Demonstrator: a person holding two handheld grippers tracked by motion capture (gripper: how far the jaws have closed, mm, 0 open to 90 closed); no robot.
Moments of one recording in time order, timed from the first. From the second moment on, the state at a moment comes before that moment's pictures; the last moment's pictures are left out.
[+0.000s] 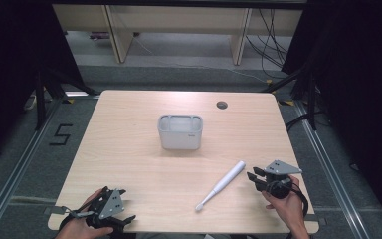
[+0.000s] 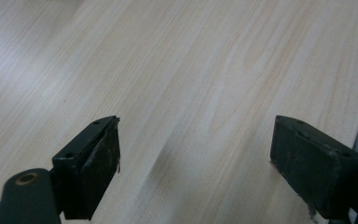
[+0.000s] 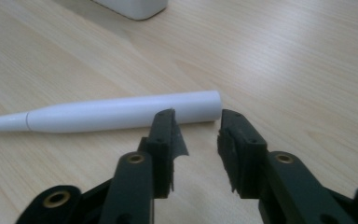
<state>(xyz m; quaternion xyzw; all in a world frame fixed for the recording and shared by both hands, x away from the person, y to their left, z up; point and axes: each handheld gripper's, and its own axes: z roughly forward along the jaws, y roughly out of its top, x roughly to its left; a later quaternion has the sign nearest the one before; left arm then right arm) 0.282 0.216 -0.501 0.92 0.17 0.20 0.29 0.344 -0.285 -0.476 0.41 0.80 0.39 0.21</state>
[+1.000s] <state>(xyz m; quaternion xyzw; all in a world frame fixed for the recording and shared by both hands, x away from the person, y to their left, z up) 0.281 0.214 -0.504 0.91 0.19 0.20 0.32 0.410 -0.248 -0.489 0.37 0.83 0.35 0.21</state>
